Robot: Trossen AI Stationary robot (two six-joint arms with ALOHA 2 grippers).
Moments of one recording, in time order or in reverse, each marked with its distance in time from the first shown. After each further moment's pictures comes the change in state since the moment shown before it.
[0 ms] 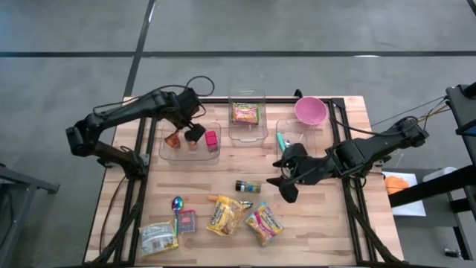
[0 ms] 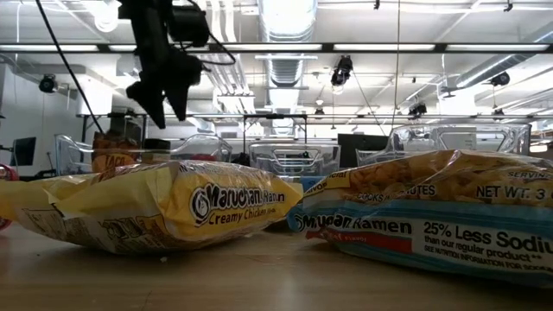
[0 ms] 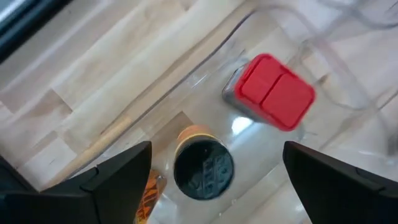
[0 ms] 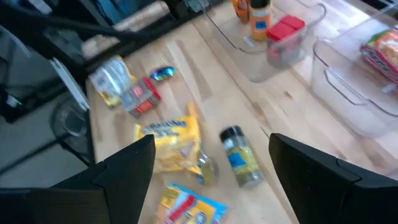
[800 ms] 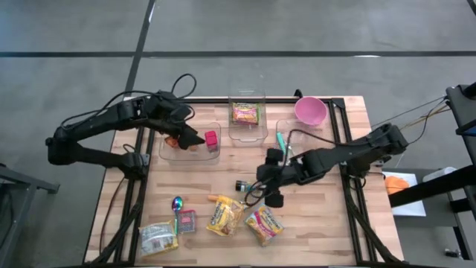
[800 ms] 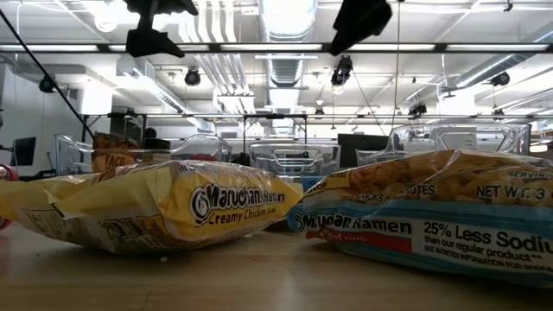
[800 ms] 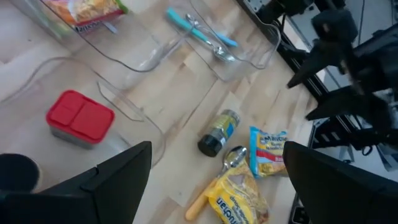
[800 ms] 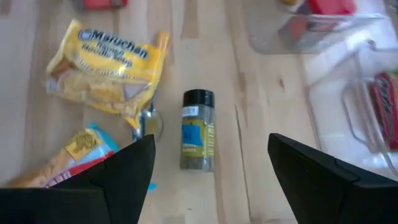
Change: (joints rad) left arm -0.198 -0.293 -0.002 0.212 0.296 -0.242; right arm -0.090 0.261 0.028 -0.027 -0.127 -0.491
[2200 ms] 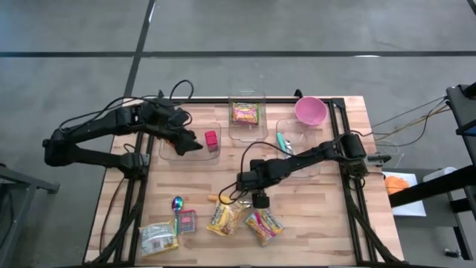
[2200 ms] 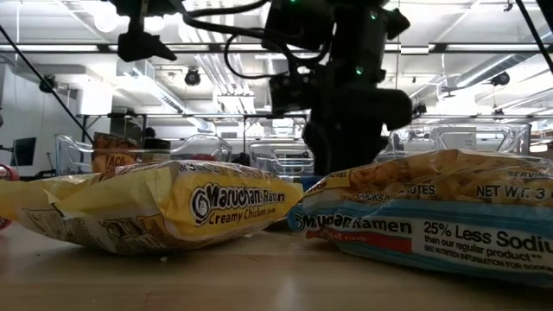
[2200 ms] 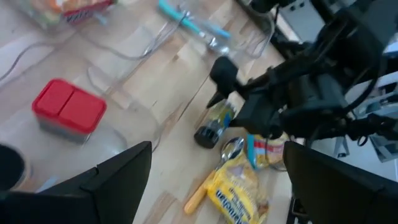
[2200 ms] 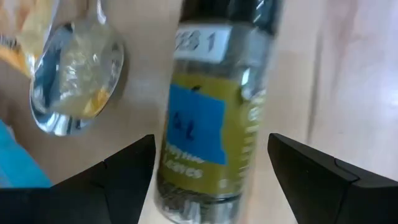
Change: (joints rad) left arm -0.035 -0.072 -0.098 0.059 0.001 -0.005; right arm -0.127 0.419 0.004 0.066 -0.213 -0.151
